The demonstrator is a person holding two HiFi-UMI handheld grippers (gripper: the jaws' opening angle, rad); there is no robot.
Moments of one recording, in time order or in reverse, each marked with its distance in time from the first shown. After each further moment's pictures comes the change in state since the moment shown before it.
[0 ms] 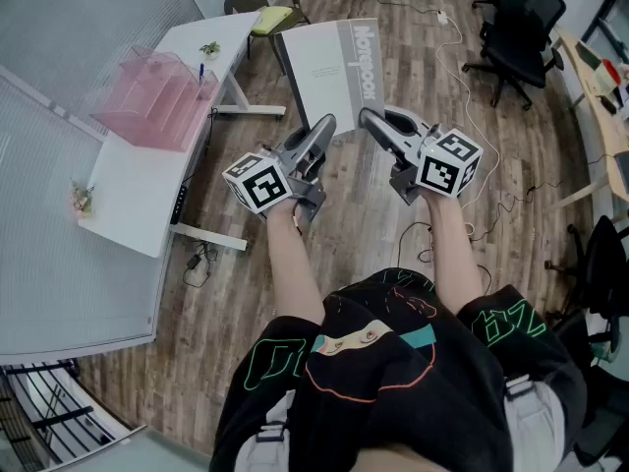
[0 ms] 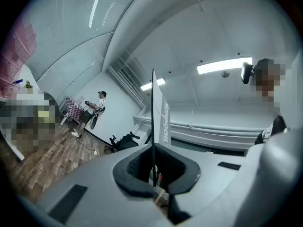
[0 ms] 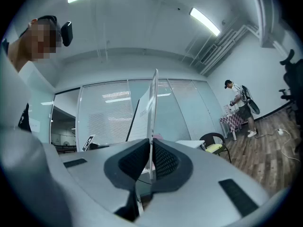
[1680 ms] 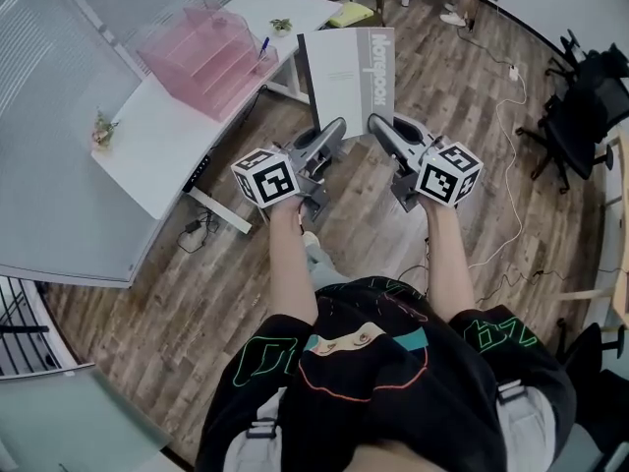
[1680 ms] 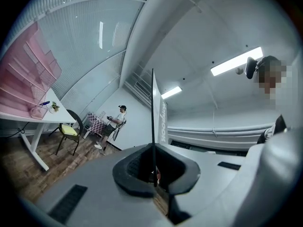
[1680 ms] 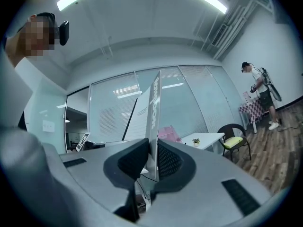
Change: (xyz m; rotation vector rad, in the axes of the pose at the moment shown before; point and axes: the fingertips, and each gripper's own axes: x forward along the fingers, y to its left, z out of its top) left arm -0.042 0.100 0.037 0.030 -0.136 0.231; right arm 0.123 -0.032 -0.042 0.025 0.090 0.200
